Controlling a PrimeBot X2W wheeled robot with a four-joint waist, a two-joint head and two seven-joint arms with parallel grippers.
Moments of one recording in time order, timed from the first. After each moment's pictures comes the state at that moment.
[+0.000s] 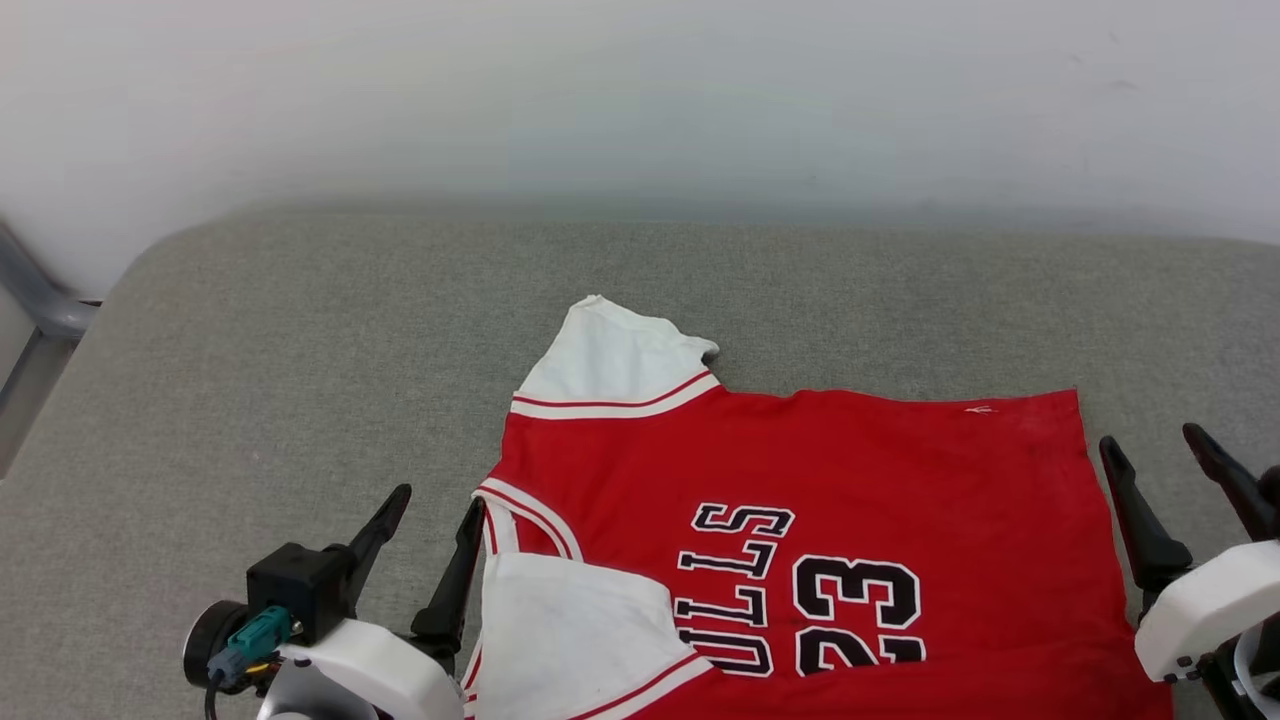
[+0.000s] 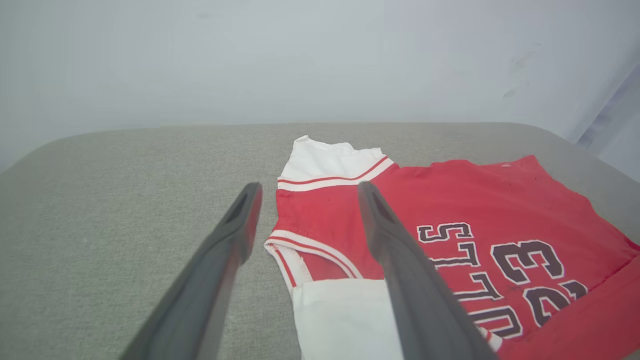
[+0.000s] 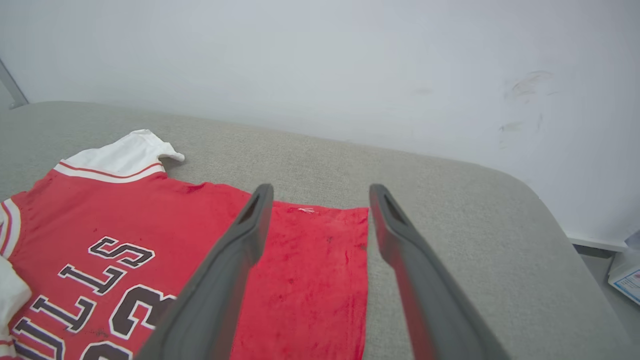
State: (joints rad) left arm -0.18 0.62 -0.70 -0.02 -0.79 0.29 -0.26; right arm -0.01 -0.28 -0.09 -0.09 0.24 0.13 0.21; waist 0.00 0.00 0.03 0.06
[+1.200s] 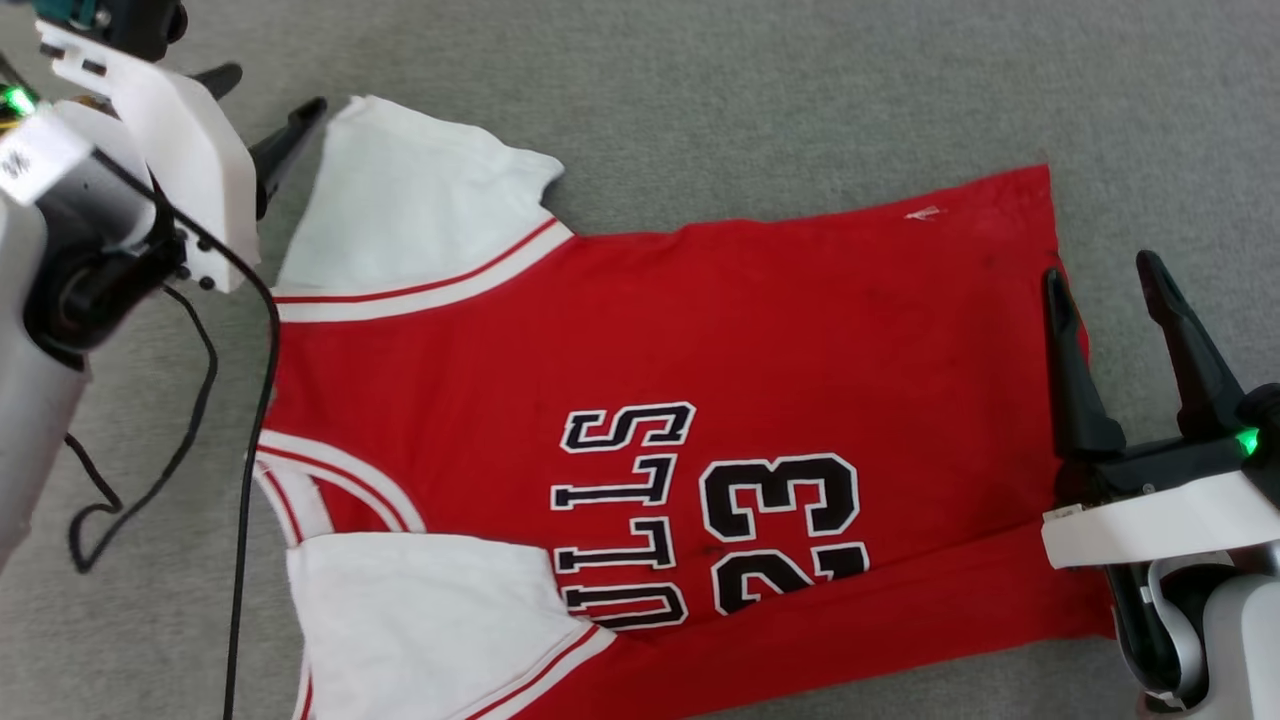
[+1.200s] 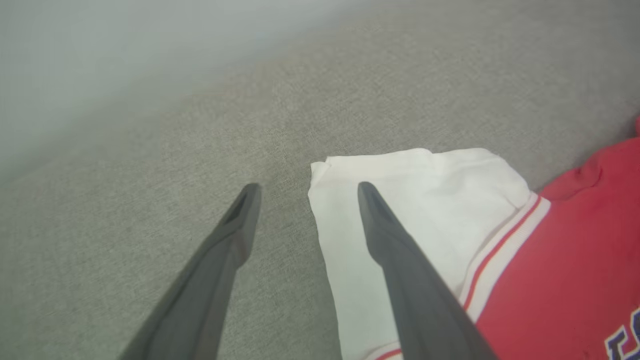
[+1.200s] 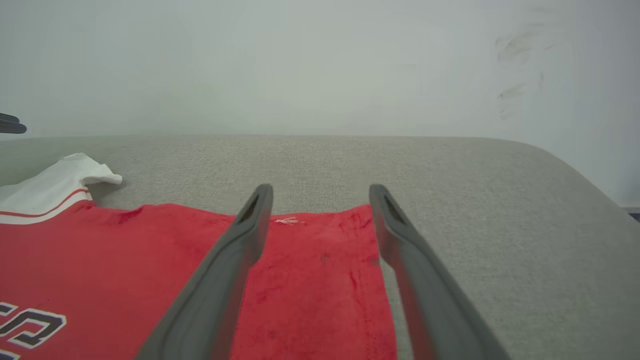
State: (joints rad) left arm -0.97 0.70 -0.58 0.31 -0.78 -0.13 0.49; right arm -0.18 -0.10 -0.02 -0.15 0.17 0.13 -0.09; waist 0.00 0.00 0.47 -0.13
